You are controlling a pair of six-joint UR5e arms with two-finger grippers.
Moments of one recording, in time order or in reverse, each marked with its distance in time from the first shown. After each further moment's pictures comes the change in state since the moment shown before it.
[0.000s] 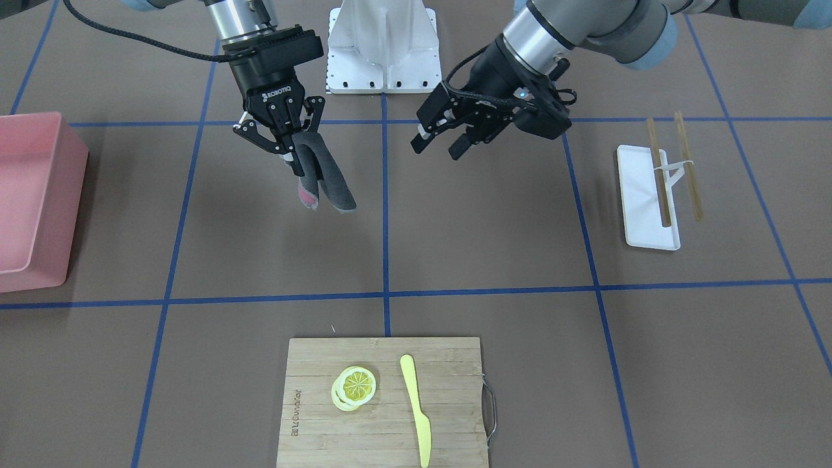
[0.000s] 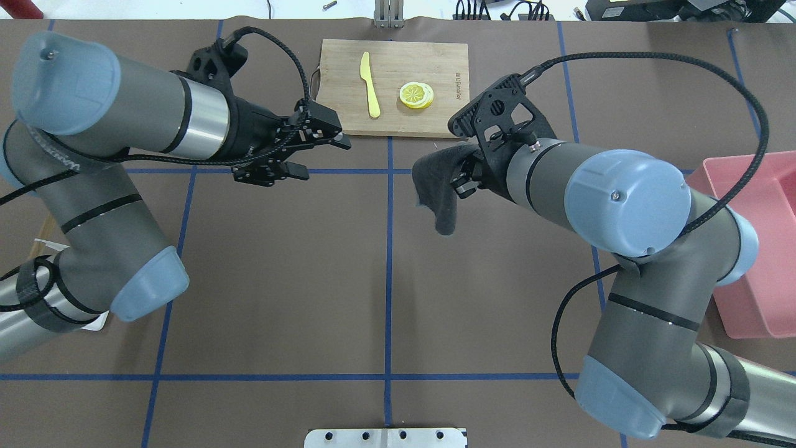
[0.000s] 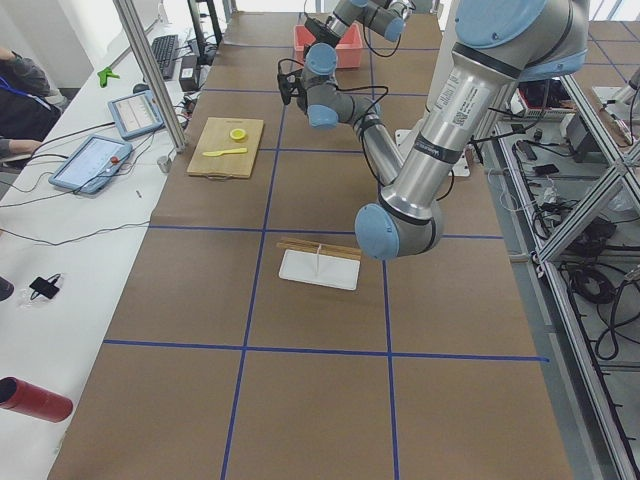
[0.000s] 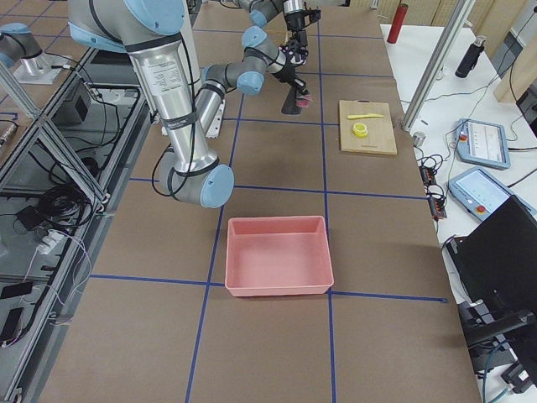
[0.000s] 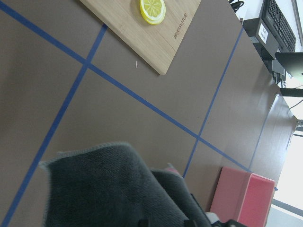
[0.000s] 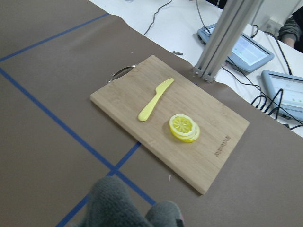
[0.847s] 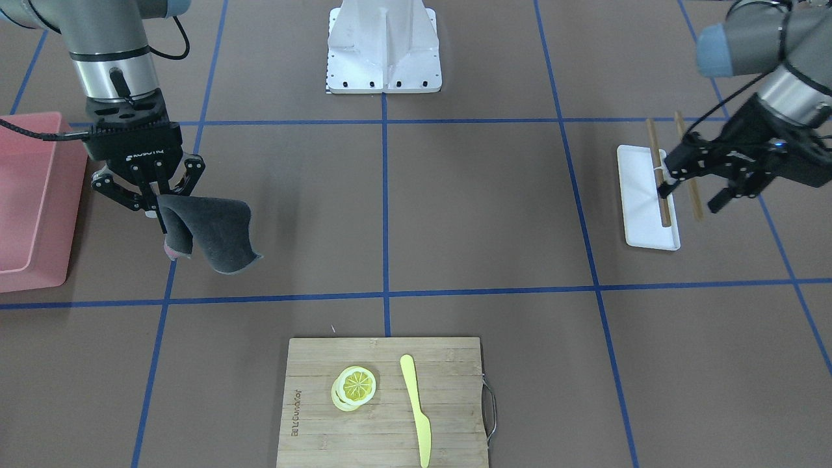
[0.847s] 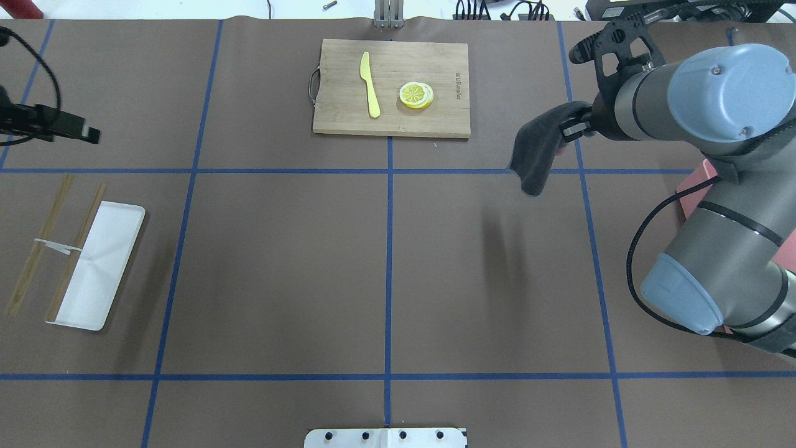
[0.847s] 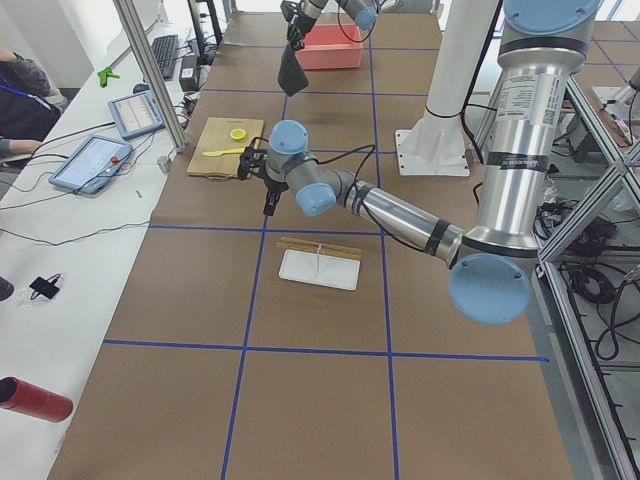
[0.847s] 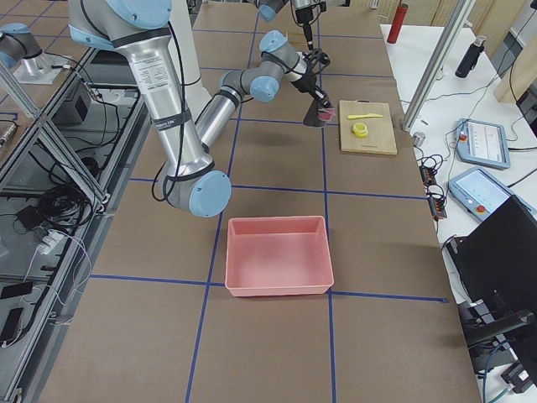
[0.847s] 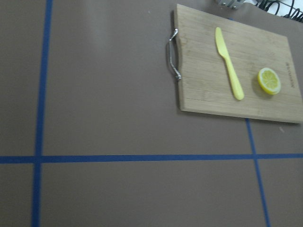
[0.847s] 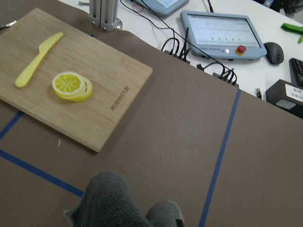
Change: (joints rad) left arm -0.462 0.433 0.062 0.038 -0.292 0.986; right arm 0.248 -0.128 -0.040 -0.131 0.238 0.057
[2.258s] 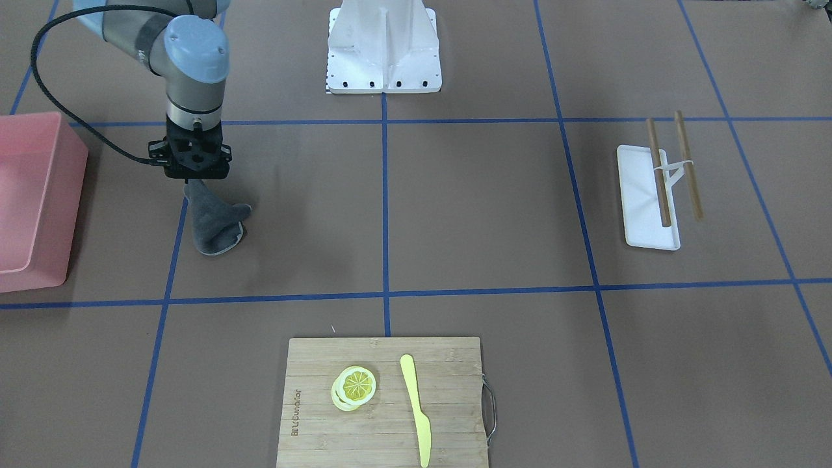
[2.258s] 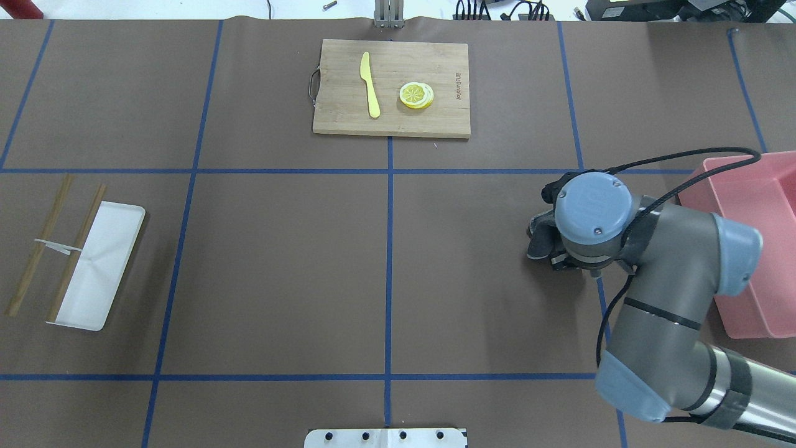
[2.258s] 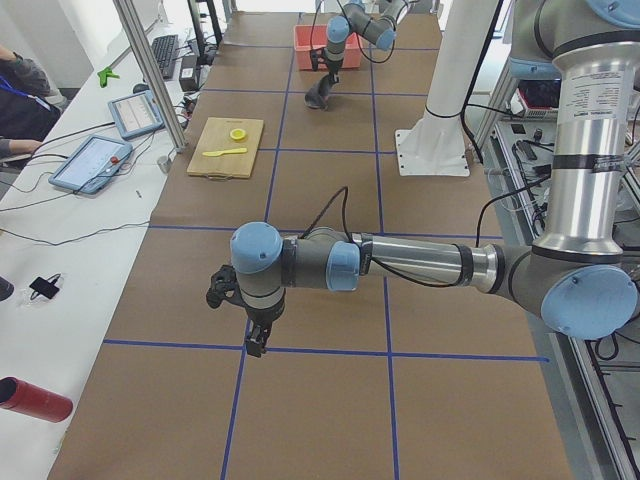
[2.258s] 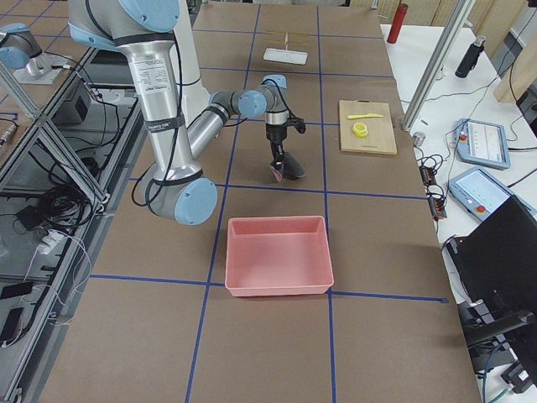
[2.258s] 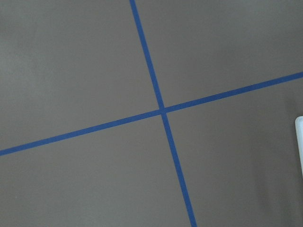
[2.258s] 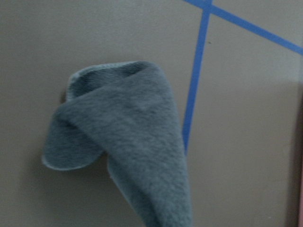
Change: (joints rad) left arm -0.407 0.067 0.164 0.561 0.016 0.892; right arm -0.282 0.013 -0.082 -0.428 0.063 0.371
